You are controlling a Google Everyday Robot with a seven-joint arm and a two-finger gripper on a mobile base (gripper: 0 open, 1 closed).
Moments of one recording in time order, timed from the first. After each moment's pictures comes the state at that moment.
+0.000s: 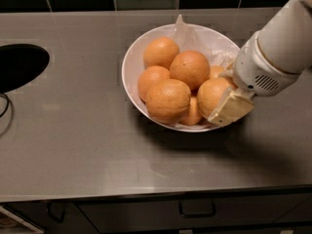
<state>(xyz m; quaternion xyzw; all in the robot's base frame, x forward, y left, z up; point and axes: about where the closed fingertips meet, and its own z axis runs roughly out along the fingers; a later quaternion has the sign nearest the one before) 0.442 -0.145 0.921 -0.57 0.79 0.04 0.20</state>
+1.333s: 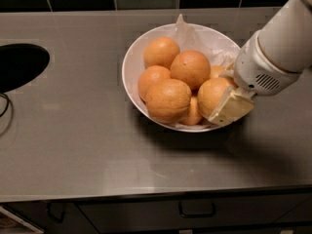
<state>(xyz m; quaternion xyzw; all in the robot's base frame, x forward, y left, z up) 0.442 -0.144 0.924 -0.57 0.79 0.04 0.20</state>
